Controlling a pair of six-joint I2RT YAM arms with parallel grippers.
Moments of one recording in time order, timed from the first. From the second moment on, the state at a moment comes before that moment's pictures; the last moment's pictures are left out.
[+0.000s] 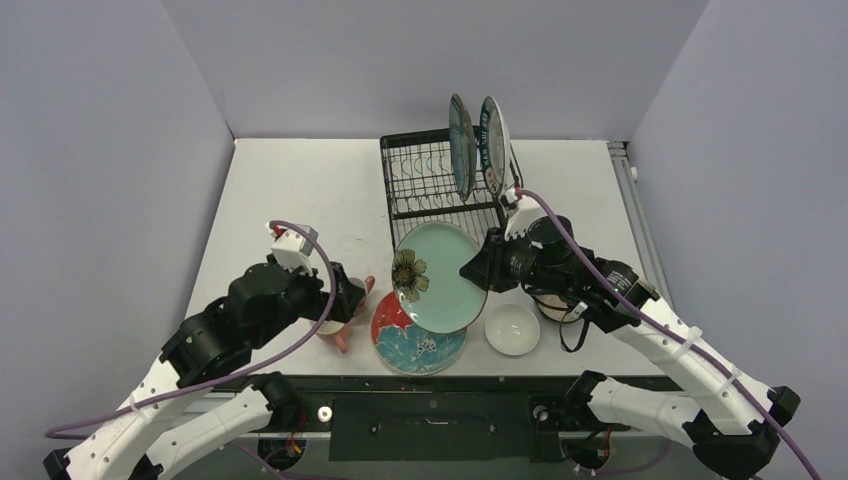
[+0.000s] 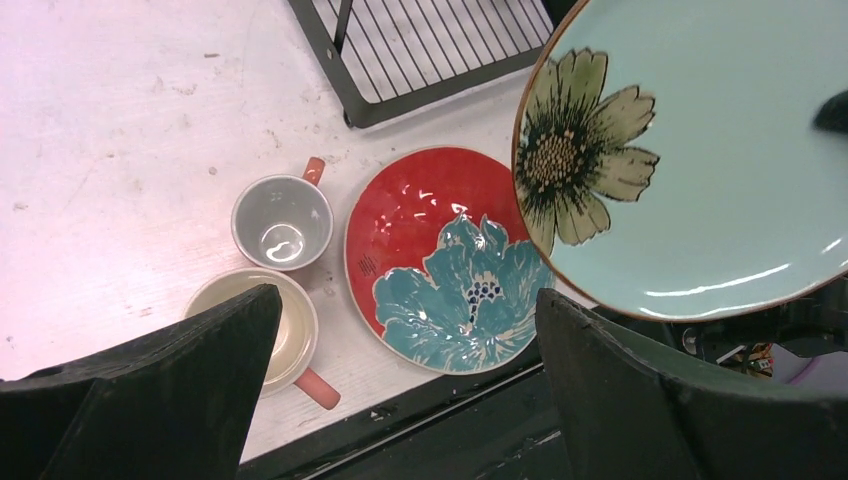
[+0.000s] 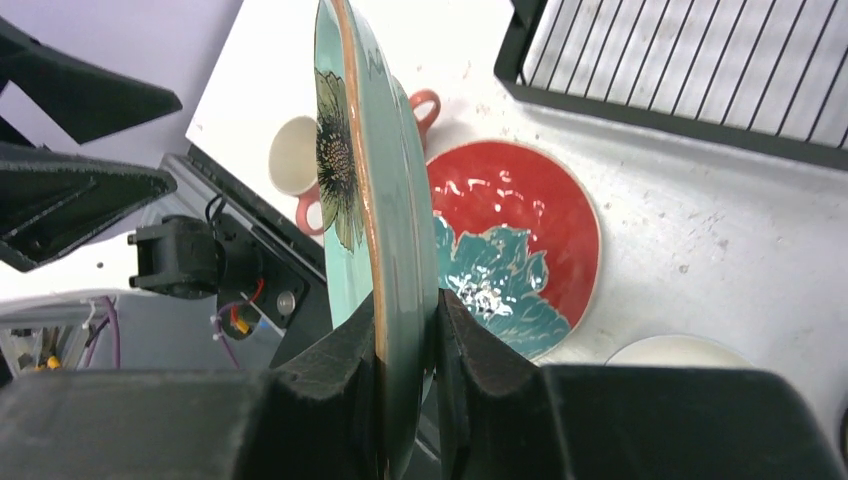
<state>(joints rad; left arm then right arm) -0.81 0.64 0.97 -0.82 -0.24 -0.53 0.80 0.97 1.13 -0.67 -0.10 0.56</state>
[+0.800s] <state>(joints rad) -0.81 0.54 0.80 -0.75 -0.16 -0.46 0.82 1.12 1.43 -0.66 0.16 0.53</state>
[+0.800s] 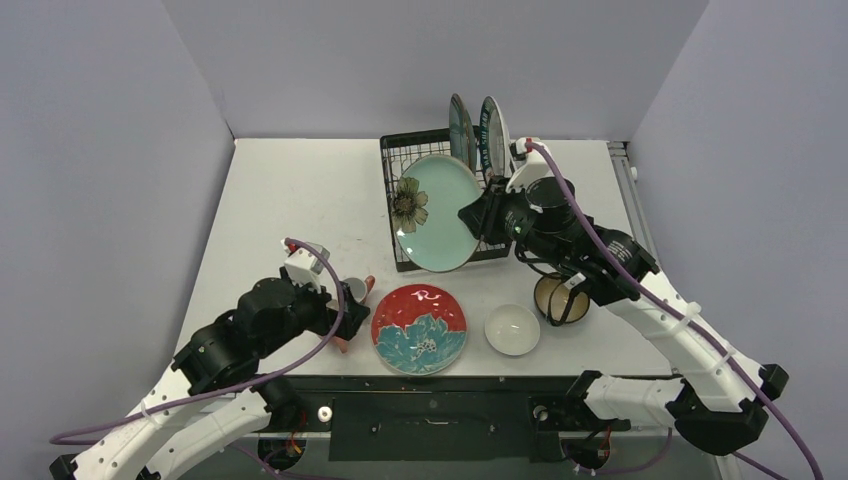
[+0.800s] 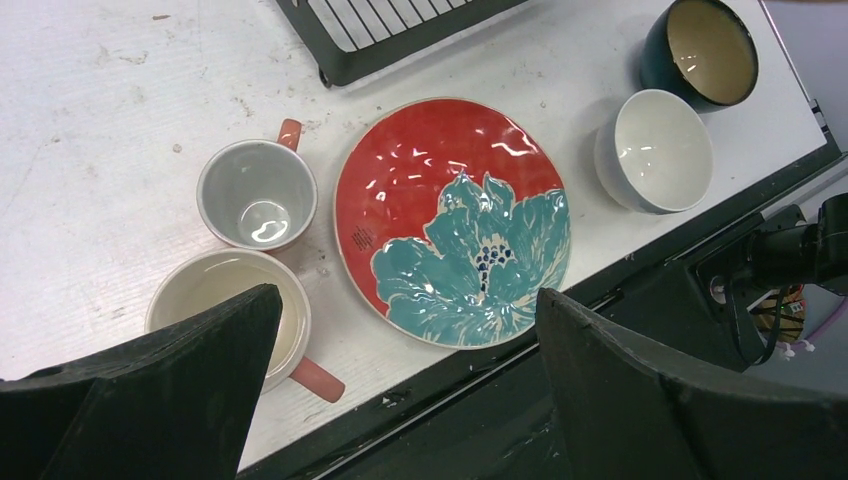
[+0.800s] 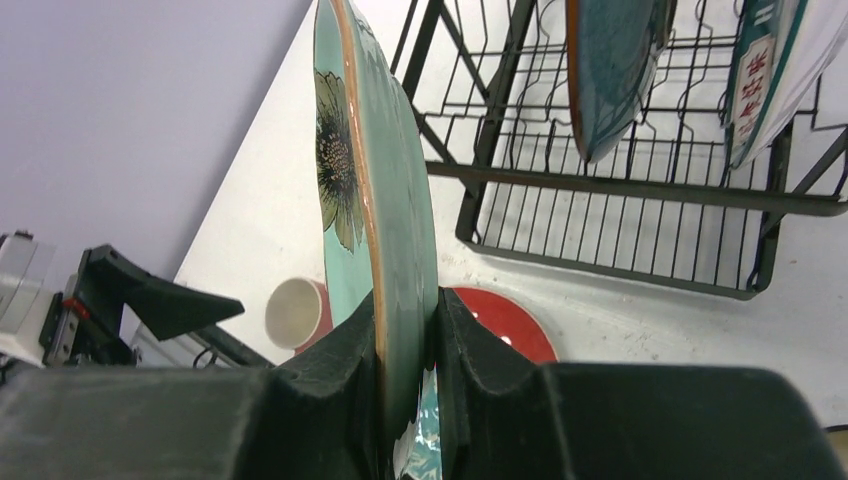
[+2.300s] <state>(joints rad) -0.81 0.49 0.76 -0.70 -0.14 -0.44 0.96 1.48 1.69 -0.29 0.81 0.15</state>
